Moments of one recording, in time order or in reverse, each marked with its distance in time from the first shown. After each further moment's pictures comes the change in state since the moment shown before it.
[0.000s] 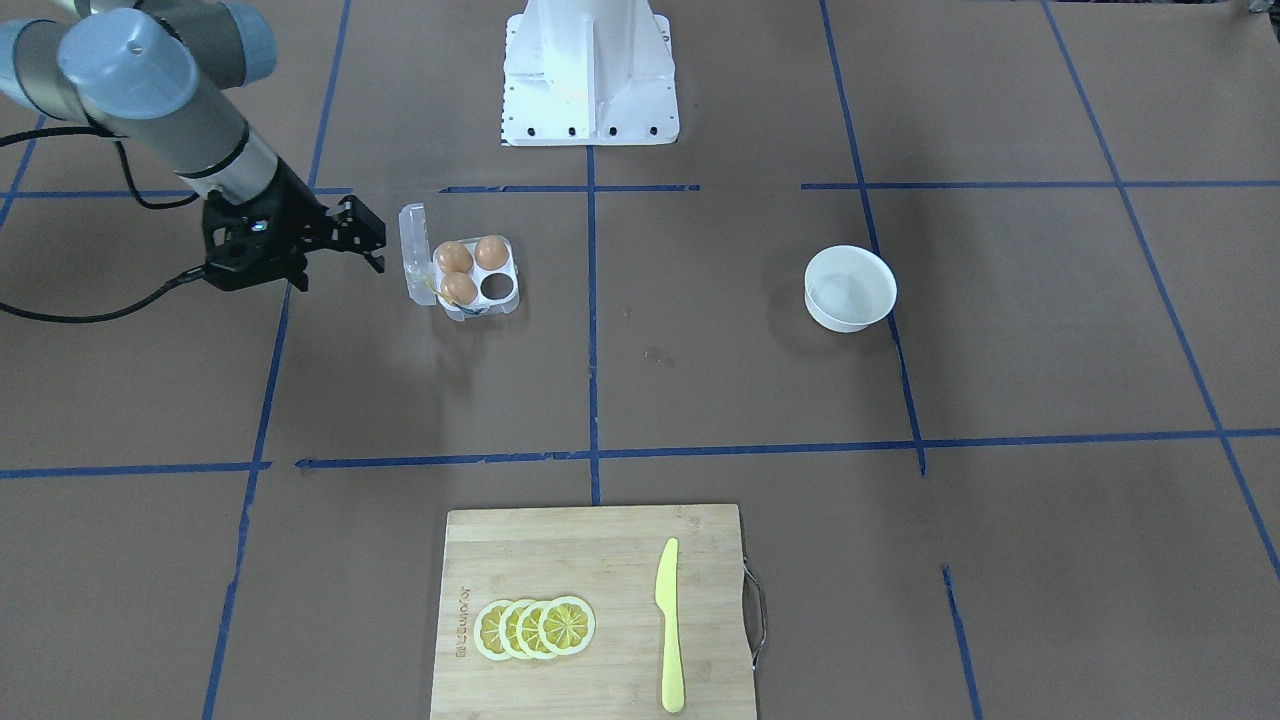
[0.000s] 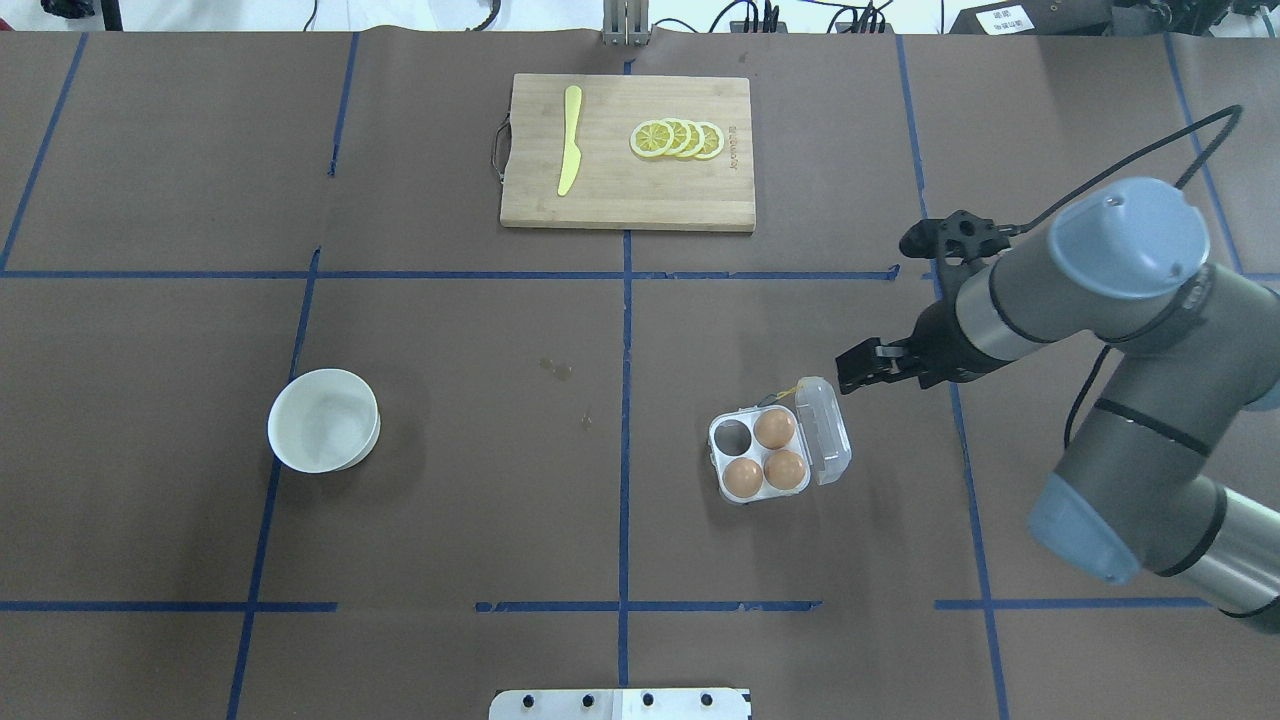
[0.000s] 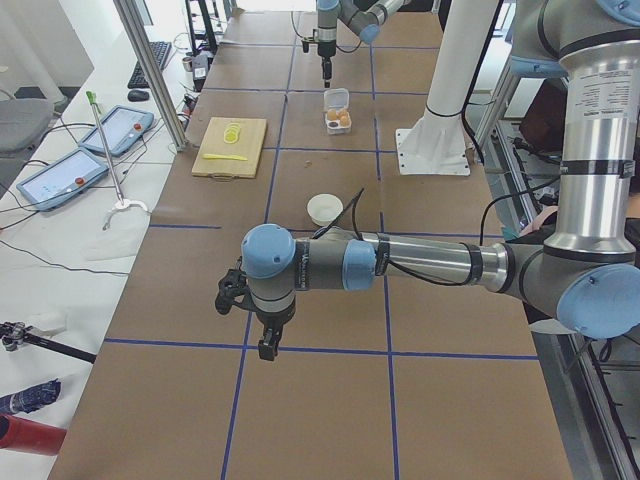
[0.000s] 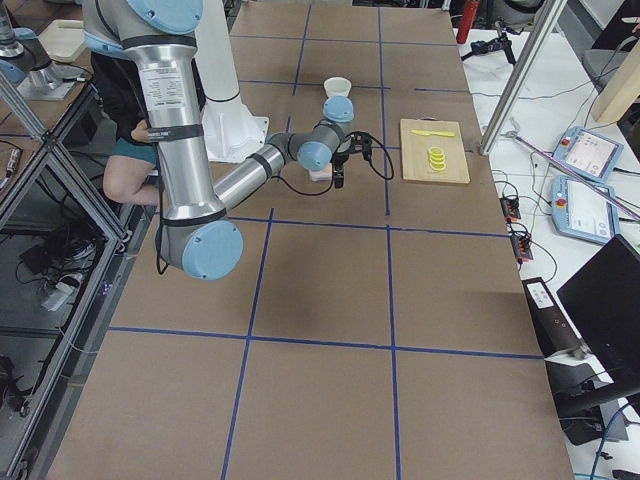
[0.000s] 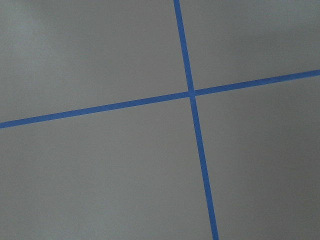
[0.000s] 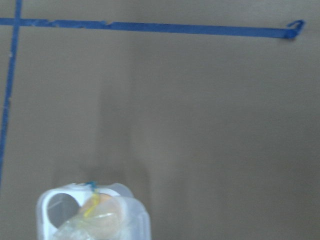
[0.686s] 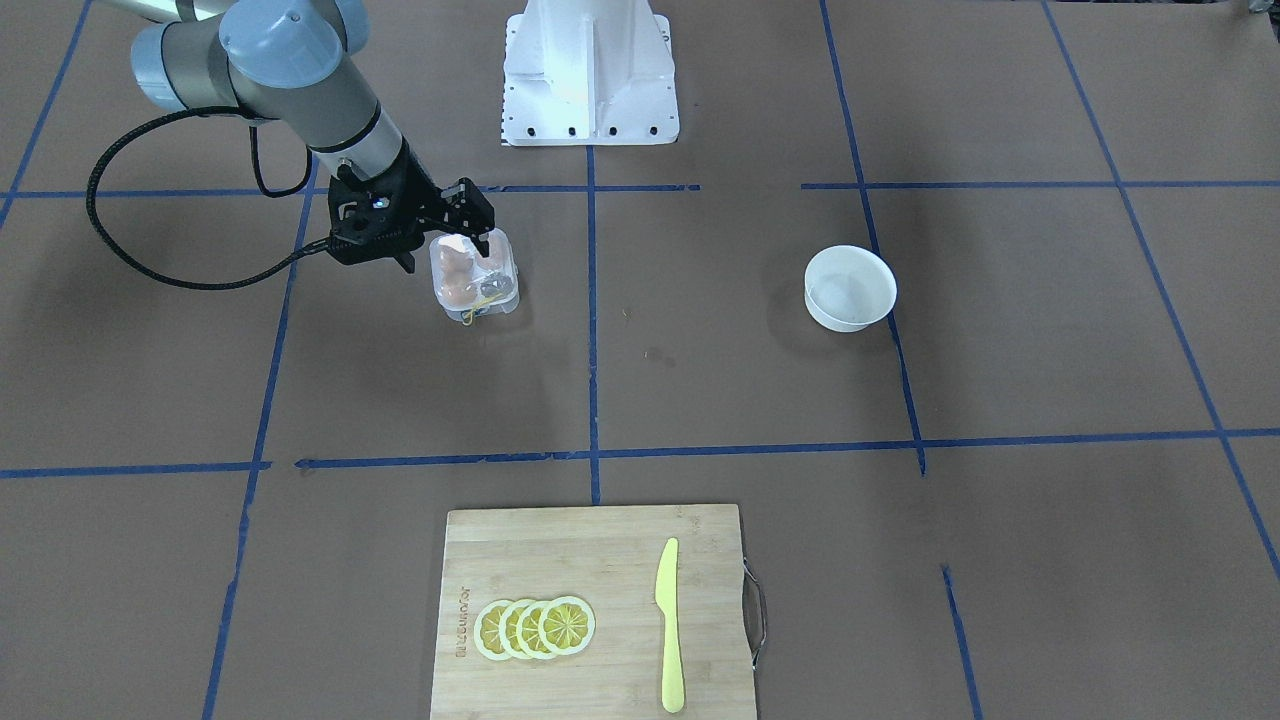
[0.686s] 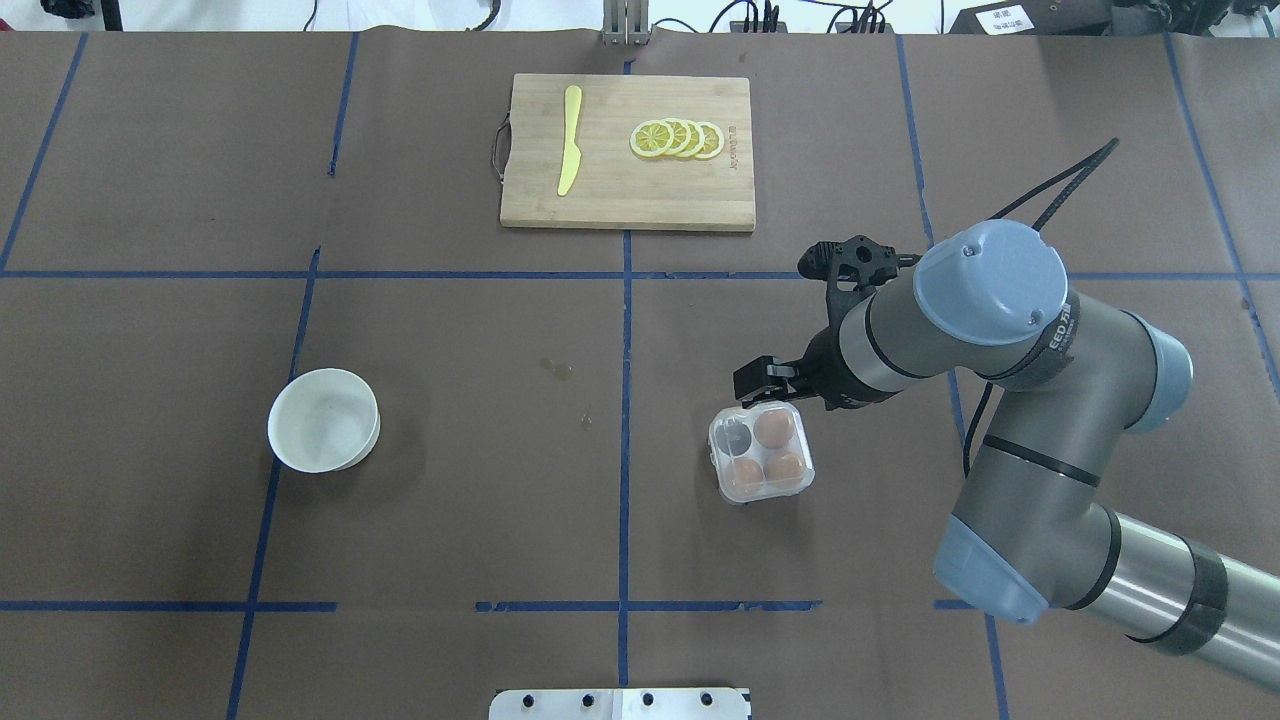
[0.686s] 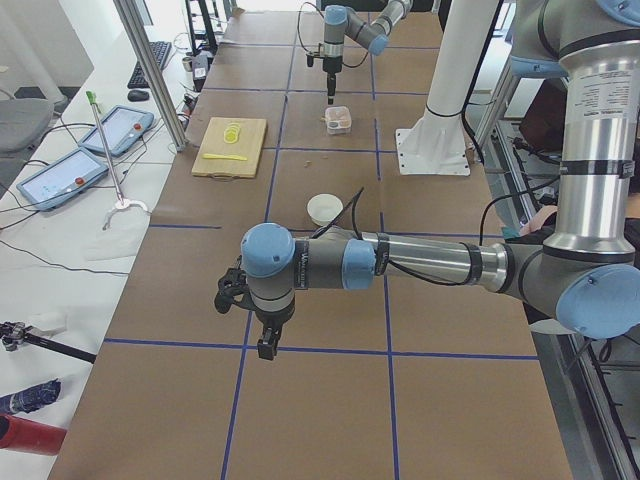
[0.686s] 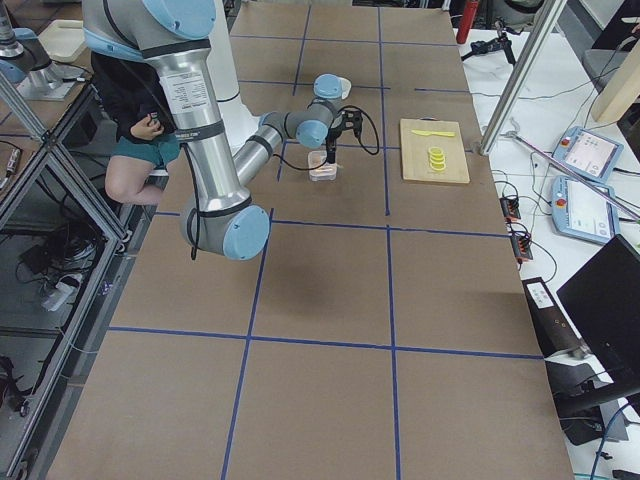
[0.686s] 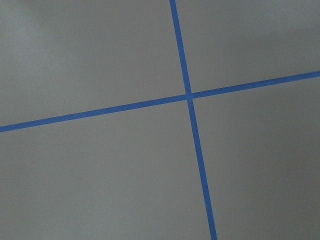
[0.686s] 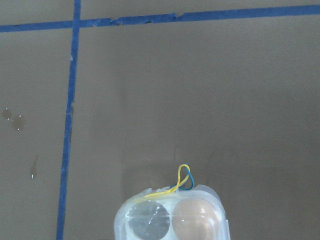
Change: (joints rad) left arm 0.000 -0.001 0.001 0.000 0.000 0.001; right arm -0.084 0.106 -0.018 -0.042 -0.082 0.137
